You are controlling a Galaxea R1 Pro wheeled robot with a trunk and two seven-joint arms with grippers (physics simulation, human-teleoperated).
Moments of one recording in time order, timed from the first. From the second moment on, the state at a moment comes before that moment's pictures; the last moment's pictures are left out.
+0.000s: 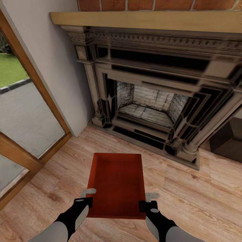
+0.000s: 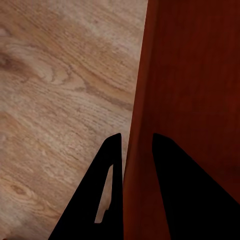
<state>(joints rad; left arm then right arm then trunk) -0.61 -0.06 -0.18 -0.36 0.23 0.21 0.31 -0.61 0.15 0.21 -0.20 -0.14 -0.06 -0.20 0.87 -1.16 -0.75</state>
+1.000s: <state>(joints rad) -0.61 -0.06 -0.18 -0.36 0.23 0.21 0.31 -0.61 0.14 0.21 -0.21 -0.14 -0.06 -0.20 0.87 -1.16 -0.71</state>
